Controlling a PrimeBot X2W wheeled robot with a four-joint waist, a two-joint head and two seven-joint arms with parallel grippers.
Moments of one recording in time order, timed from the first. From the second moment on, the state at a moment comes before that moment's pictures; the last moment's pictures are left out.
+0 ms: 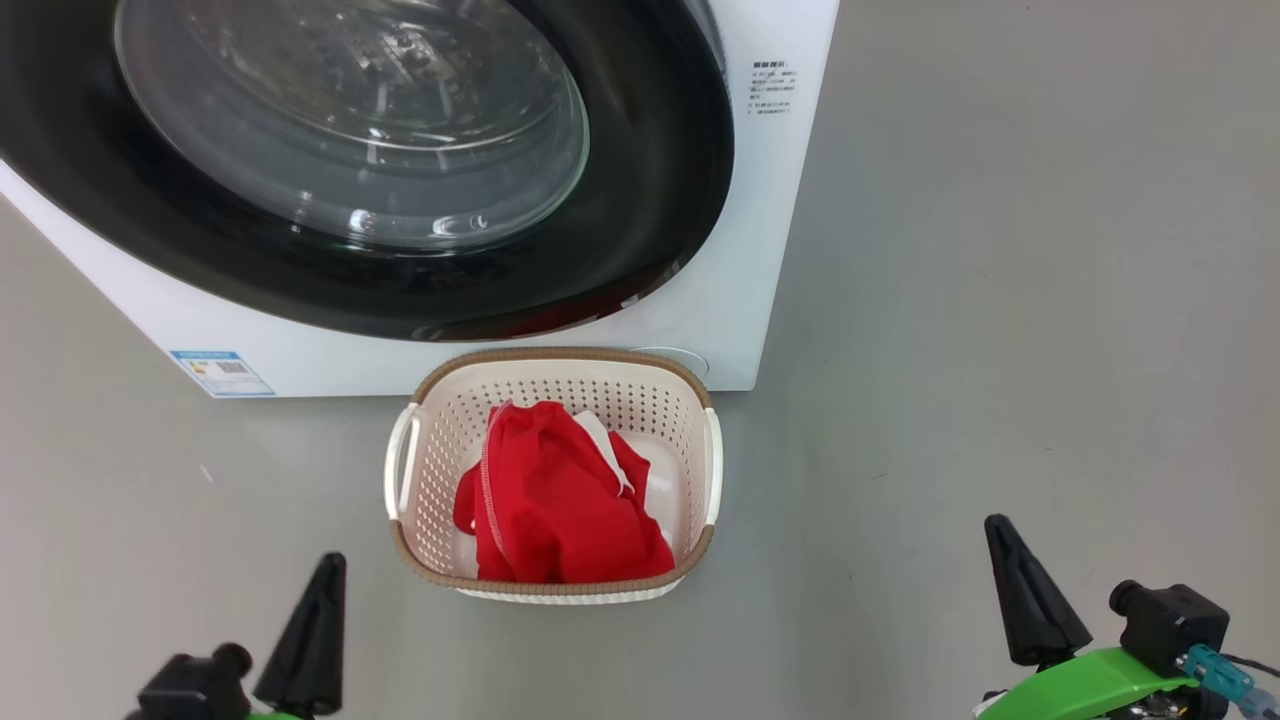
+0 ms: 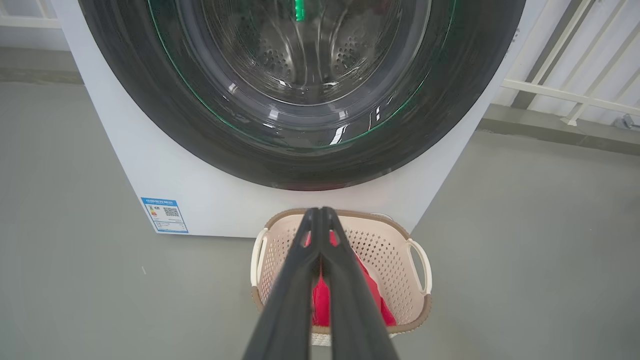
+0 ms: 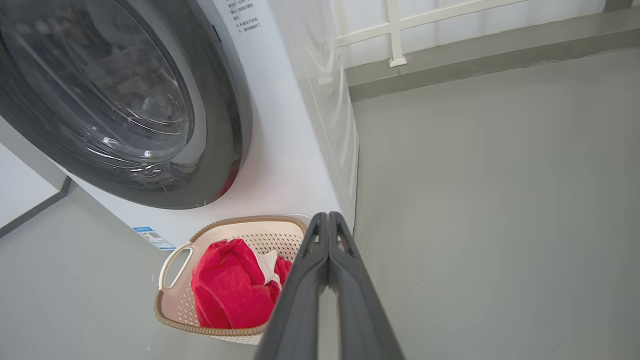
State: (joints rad) left arm -0.05 0.09 0.00 0.27 -0.28 -0.12 -0.25; right arm 0.00 -0.05 0.02 0.30 0.42 0.13 -0.25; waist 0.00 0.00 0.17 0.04
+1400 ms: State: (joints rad) left arm -0.04 0.09 0.00 0.28 -0.73 -0.12 -0.14; right arm 0.00 -0.06 0.00 0.30 0.82 0.13 -0.16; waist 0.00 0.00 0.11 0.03
